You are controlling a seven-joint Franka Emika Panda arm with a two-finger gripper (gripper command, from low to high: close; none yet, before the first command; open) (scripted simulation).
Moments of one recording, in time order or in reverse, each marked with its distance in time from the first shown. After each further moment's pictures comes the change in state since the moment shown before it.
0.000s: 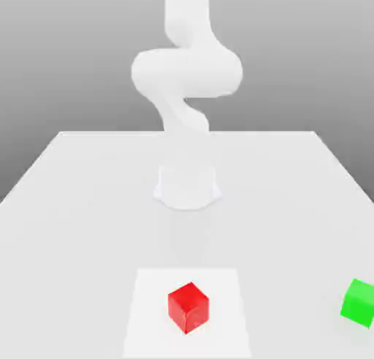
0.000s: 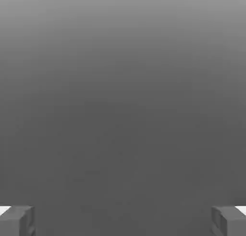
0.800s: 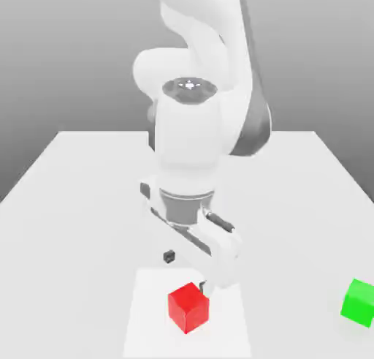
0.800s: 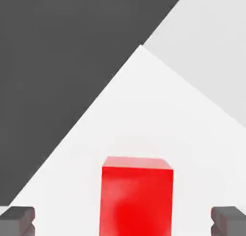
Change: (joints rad) arm -0.160 0.872 0.150 -0.301 -0.088 0.457 0.889
